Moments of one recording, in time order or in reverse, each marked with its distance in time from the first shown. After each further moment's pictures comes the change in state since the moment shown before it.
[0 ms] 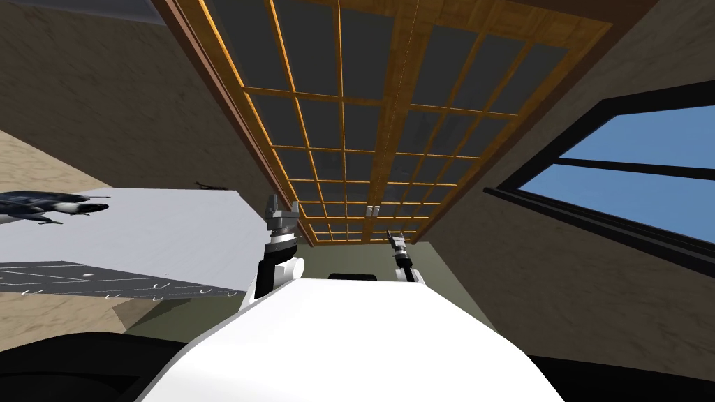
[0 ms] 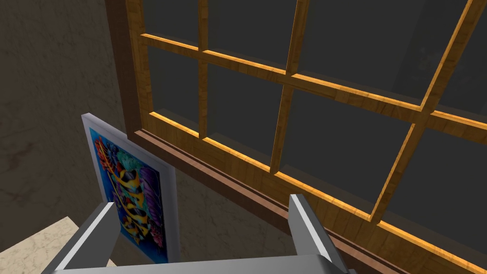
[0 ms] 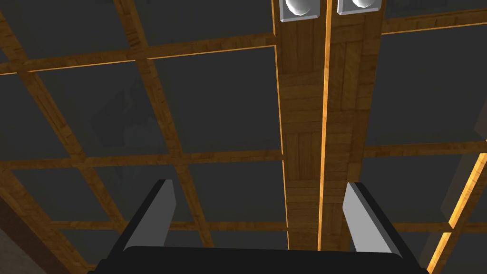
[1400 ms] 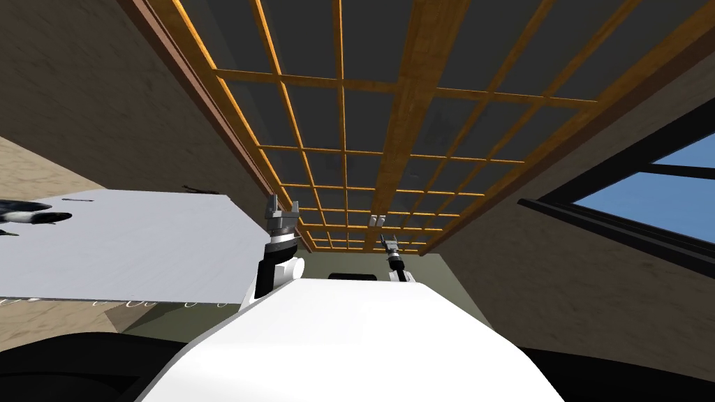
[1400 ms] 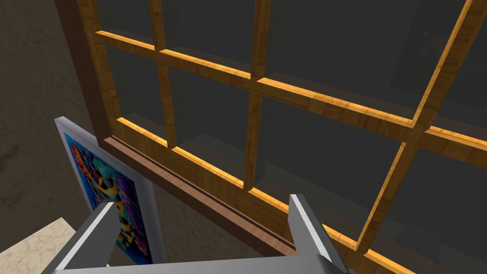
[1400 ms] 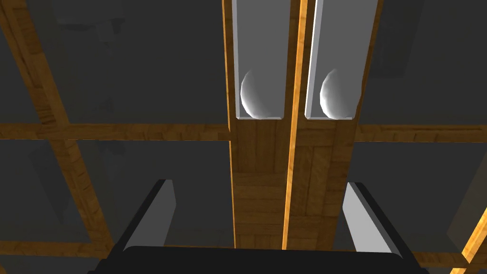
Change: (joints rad) arm -0.094 0.056 -0.063 0.247 0.062 -0.068 0.195
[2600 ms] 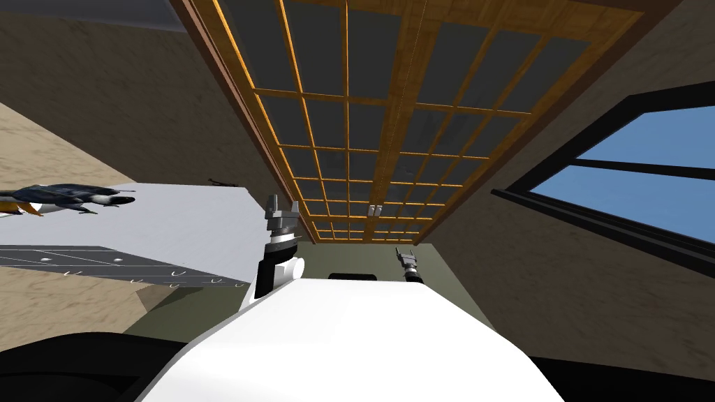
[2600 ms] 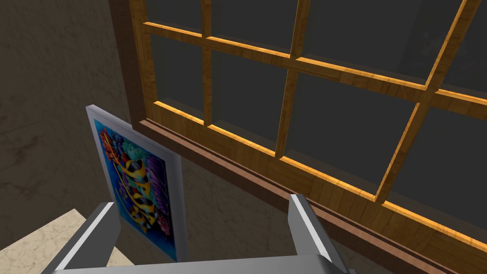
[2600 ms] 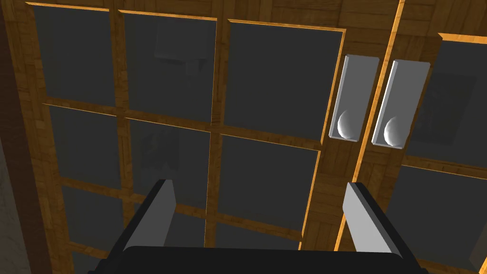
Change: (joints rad) arm 0.108 -0.112 -0.126 0.061 -0.012 0.015 0.008
